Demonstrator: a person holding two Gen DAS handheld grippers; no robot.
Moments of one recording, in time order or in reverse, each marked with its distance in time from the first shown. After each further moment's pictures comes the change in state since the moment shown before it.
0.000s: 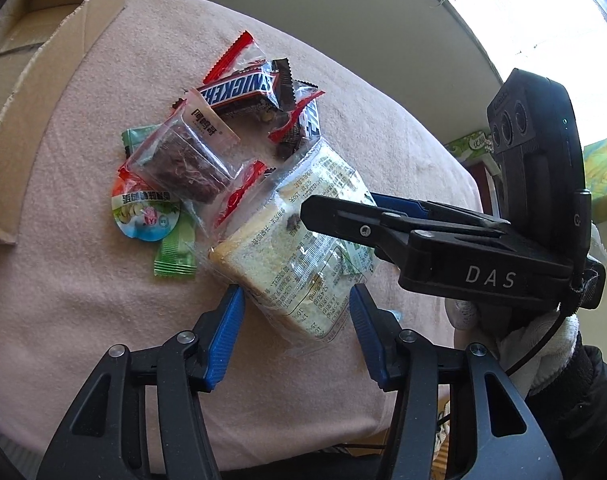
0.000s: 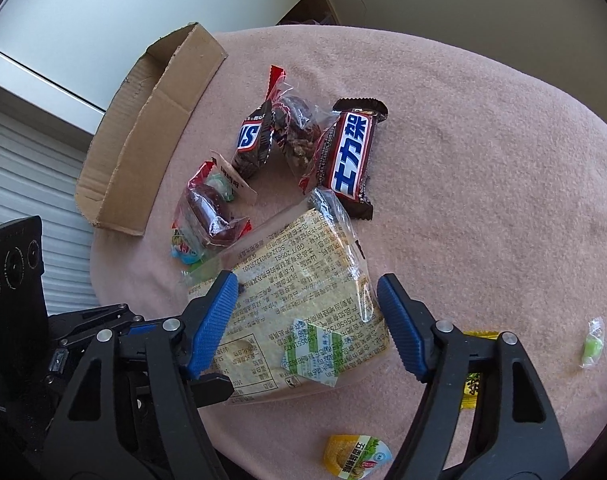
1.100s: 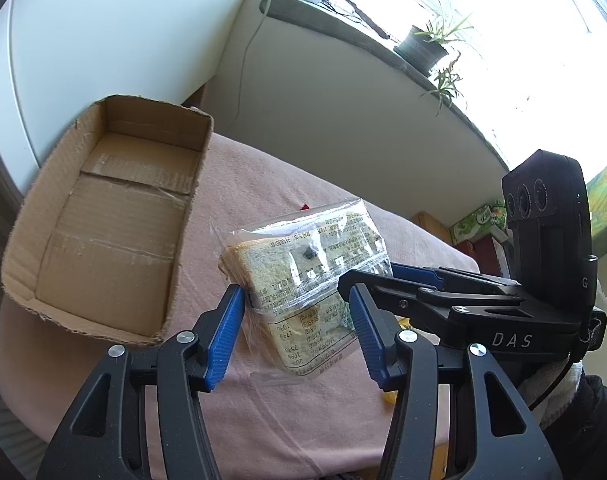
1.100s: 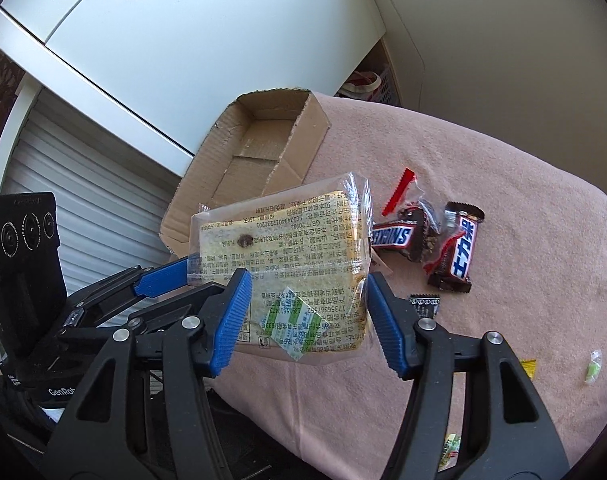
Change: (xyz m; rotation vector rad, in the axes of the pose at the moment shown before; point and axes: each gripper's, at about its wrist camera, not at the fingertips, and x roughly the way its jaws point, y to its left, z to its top) left arm -0.140 0.039 0.030 0.022 -0.332 0.089; right arm -0.054 0.097 0.034 -0.080 -0.135 0.109
